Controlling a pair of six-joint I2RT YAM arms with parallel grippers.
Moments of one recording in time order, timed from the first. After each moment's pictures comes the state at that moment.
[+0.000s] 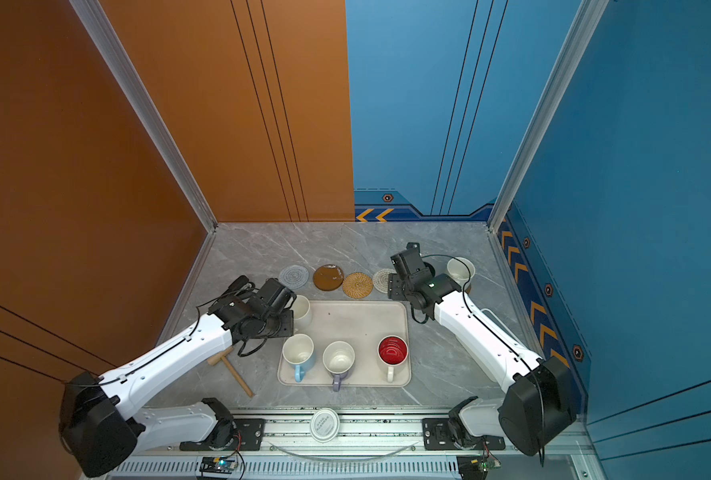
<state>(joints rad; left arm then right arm) -0.62 1.24 0.96 -0.90 -0.23 -0.67 0.50 1.35 1.14 -0.70 0.28 0.45</state>
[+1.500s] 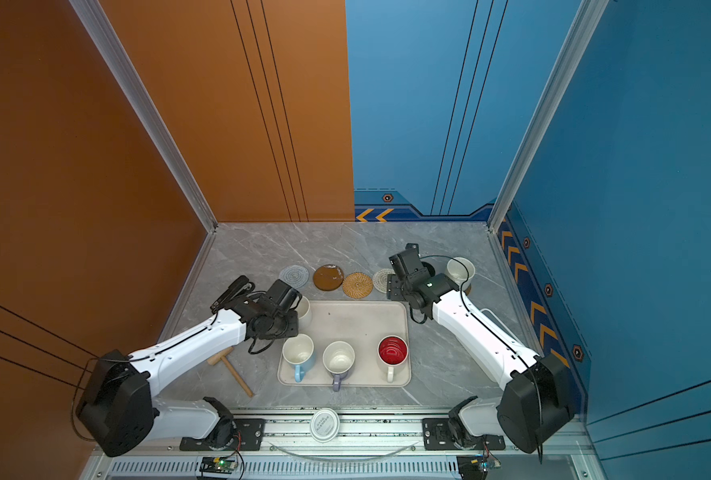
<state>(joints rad) -0.58 1.35 0.89 -0.75 -0.16 -0.68 0.51 1.36 1.14 -0.69 0.28 0.47</state>
